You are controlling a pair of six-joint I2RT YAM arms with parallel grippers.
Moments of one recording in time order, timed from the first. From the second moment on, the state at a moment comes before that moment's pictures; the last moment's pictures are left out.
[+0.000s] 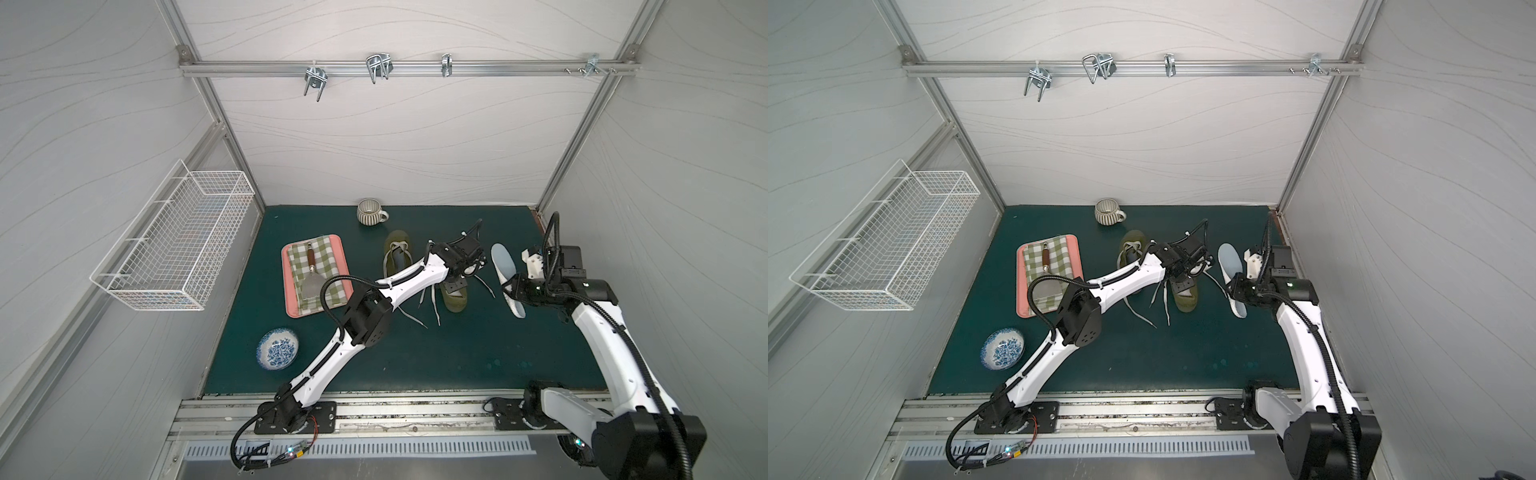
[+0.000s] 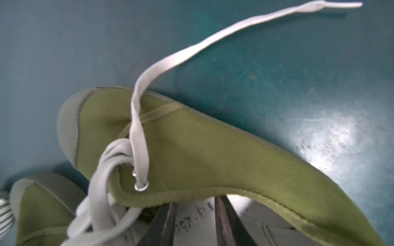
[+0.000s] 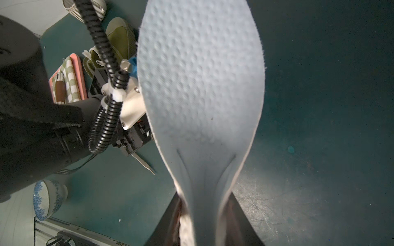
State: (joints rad) left arm -0.90 2.51 2.36 -0.99 -0.21 0.36; right arm 0.00 1.06 0.97 -0.90 -0.38 0.22
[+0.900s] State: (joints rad) left arm -0.89 2.54 2.32 -0.92 -0.28 0.44; right arm -0.06 1.08 0.98 -0.91 -0.41 0.21
